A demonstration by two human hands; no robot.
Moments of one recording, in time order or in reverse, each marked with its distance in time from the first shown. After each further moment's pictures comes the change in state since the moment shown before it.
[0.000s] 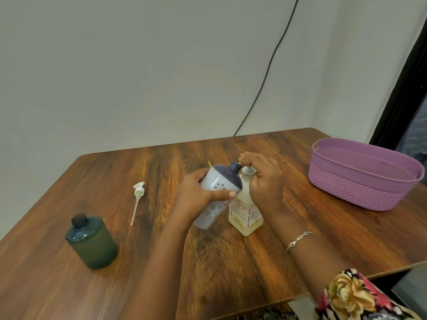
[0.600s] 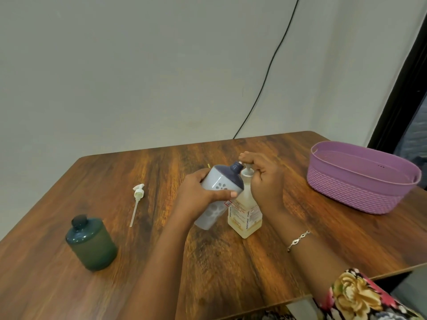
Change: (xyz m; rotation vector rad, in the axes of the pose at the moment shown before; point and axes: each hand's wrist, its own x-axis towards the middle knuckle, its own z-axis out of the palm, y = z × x) left_hand -0.001 0.008 0.001 0.016 -0.011 -0.003; right_hand 0.010 -0.008 -0.003 0.147 0.020 0.138
